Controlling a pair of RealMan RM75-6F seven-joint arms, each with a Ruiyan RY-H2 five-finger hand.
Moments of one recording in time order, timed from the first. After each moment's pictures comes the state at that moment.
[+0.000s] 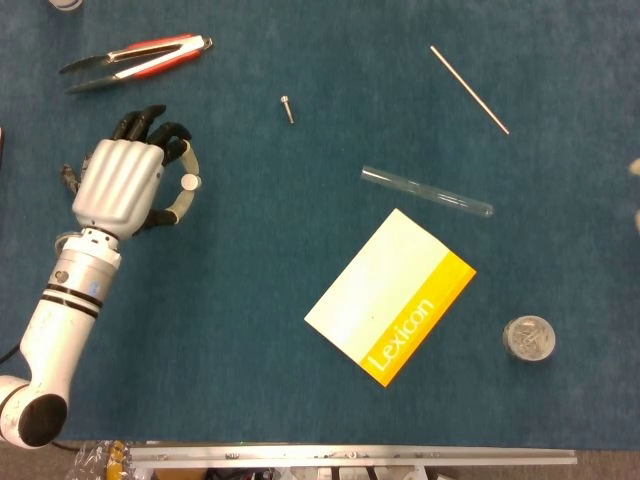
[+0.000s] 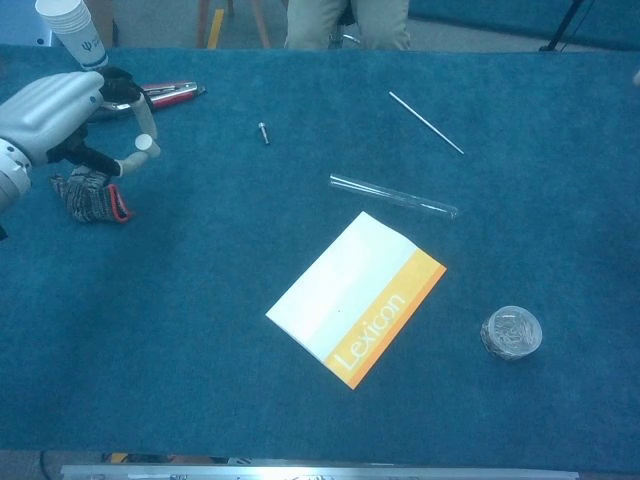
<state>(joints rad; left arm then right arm) -0.54 -1.33 -0.13 -1.76 1.19 1.17 0.29 0.19 -1.00 0.12 -2.05 -1.41 1.32 -0.28</state>
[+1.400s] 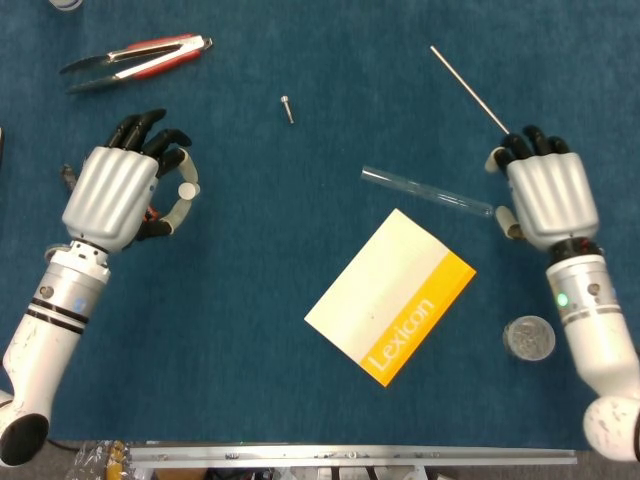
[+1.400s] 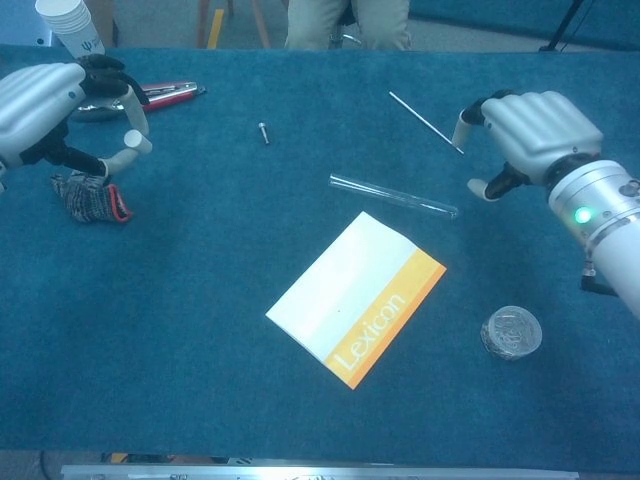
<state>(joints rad) -0.49 -1.28 -0.11 -1.78 1.33 1.20 0.22 0.56 -1.53 0.18 -1.92 -0.85 1.34 -0.99</state>
